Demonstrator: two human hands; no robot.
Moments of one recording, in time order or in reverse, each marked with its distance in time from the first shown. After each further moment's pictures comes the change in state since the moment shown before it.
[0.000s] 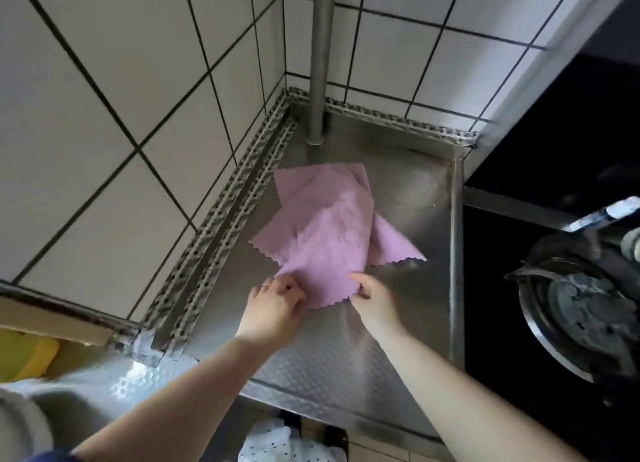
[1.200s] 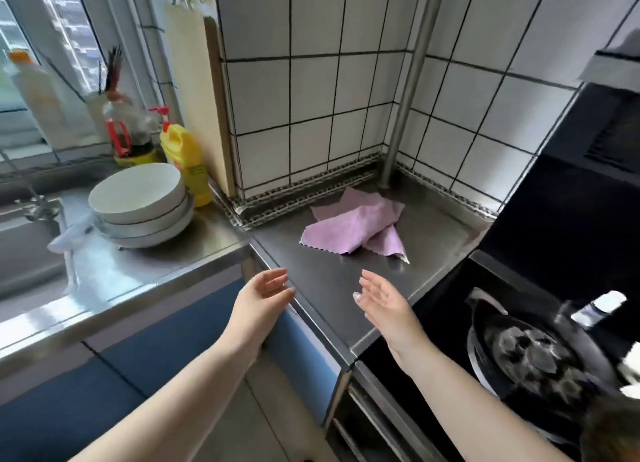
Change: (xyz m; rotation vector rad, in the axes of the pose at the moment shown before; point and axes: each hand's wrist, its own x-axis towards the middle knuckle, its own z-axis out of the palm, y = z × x) left_hand -0.252 0.281 -0.020 -1.215 0.796 -0.666; right_hand -0.186 0.054 -0.197 0.235 -0.664 -0.407
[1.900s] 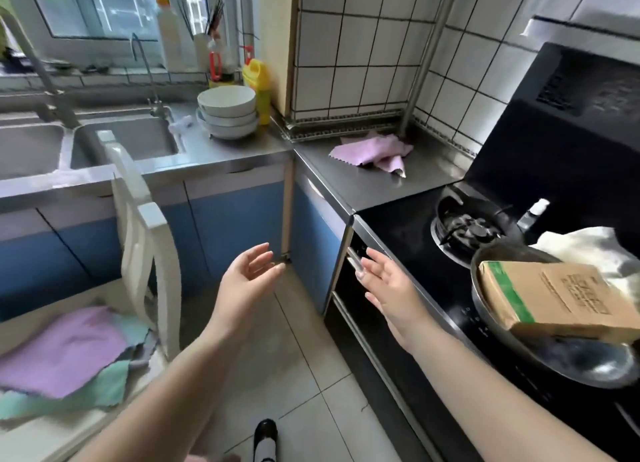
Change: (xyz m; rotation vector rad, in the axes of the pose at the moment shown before) left_hand -0.410 -0.067 -0.025 -0.059 0.239 0.070; right_hand -0.366 0.050 -0.026 -0.018 -0.157 0.004
